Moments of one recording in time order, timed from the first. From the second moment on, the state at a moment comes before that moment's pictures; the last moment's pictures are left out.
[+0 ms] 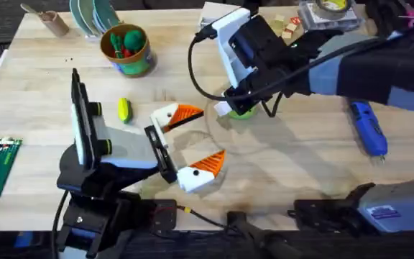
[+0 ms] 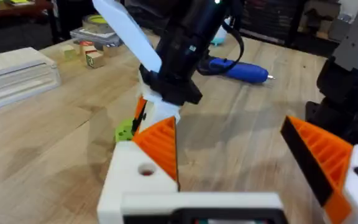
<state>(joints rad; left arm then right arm) -0.18 0.01 0.01 -0.08 0.95 -0.05 0.66 1.65 1.06 -0.57 -0.07 0.02</state>
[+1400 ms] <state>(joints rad) -0.18 0.01 0.01 -0.08 0.95 -0.05 0.72 1.68 1.07 -0.61 0.17 0.03</state>
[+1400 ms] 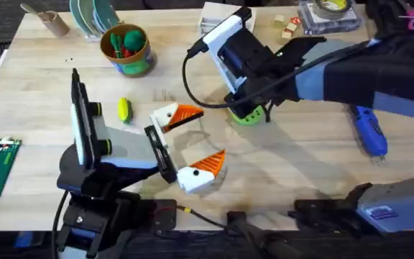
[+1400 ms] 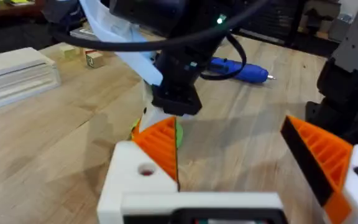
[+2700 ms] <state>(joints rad) -0.18 0.01 0.01 -0.08 0.95 -0.05 1.04 1.62 1.69 -1.10 -0.12 -0.15</state>
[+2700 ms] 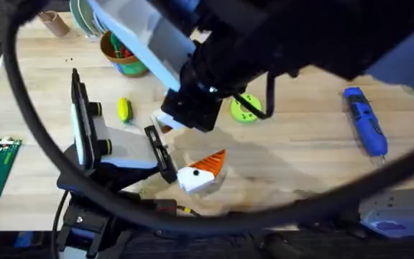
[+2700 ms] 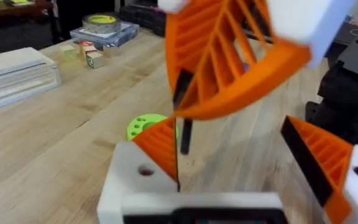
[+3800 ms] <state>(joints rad) -0.18 0.01 0.01 -0.08 0.94 -0.05 1.05 1.69 1.69 -1.08 -0.07 -0.15</state>
